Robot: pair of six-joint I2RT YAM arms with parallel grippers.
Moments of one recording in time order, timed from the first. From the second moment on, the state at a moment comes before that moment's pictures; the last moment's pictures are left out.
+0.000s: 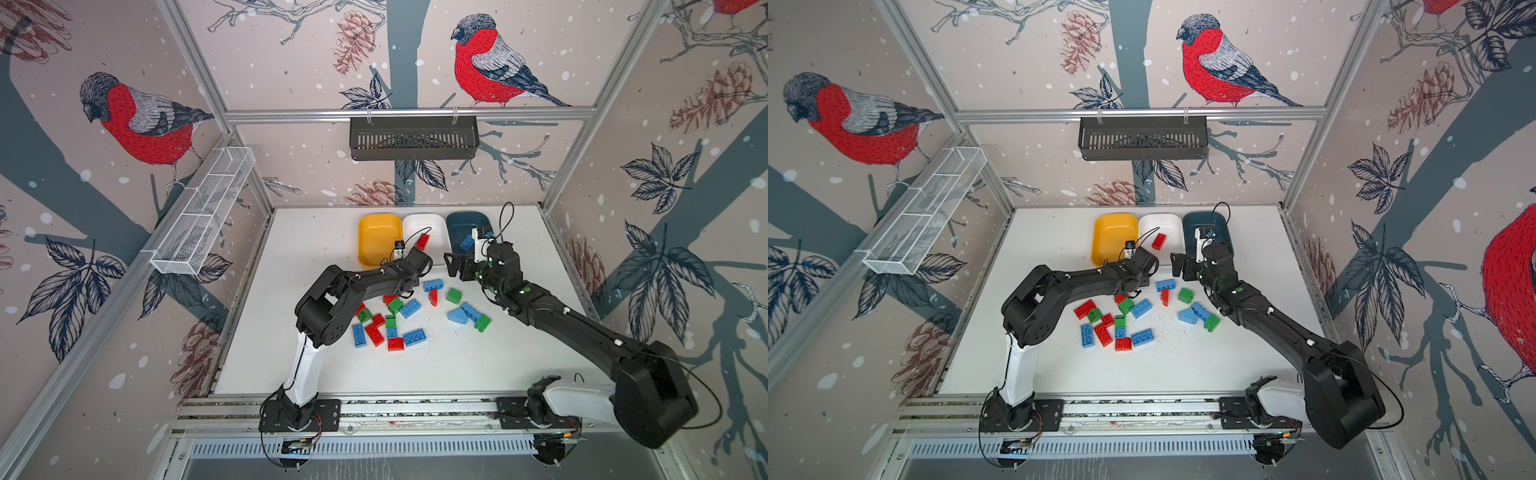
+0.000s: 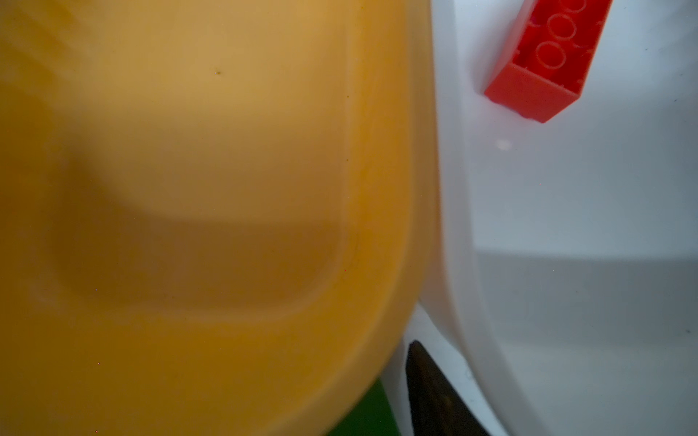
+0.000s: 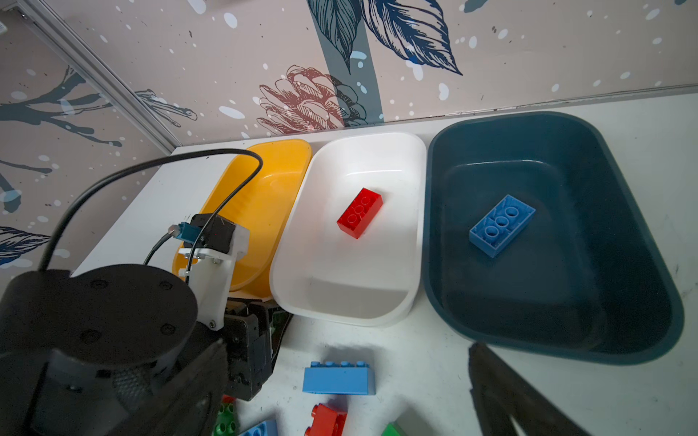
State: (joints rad) left arm -0.74 2.09 1.35 -0.28 -0.43 -0.69; right arm 0.49 1.26 0.76 0.09 0.00 0.34
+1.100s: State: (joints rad) left arm -0.58 1.89 1.34 -0.23 -0.48 -0.57; right arm 0.50 1.28 0.75 0.07 0.08 0.37
